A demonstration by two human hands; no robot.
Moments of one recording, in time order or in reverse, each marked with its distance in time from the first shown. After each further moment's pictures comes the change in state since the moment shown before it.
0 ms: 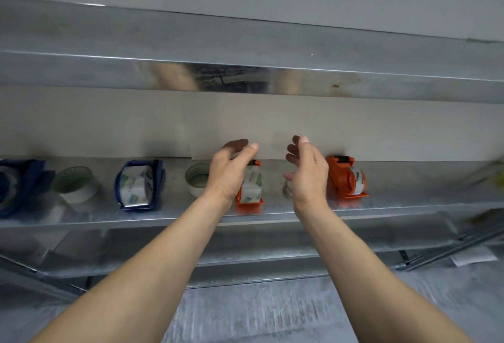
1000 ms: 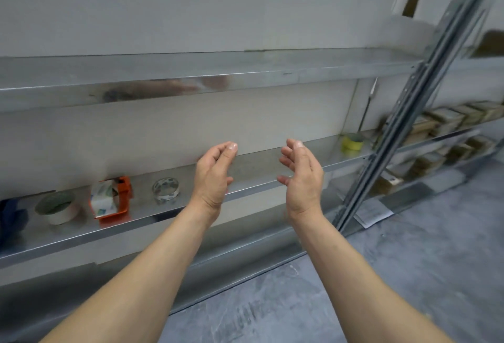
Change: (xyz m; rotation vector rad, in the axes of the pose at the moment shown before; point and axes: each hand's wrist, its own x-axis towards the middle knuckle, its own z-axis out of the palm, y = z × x) left_hand -0.187 0.008 0.291 -0.124 -0.294 0.112; right_hand -0.037 -0.062 -0.355 0.193 0.249 -0.106
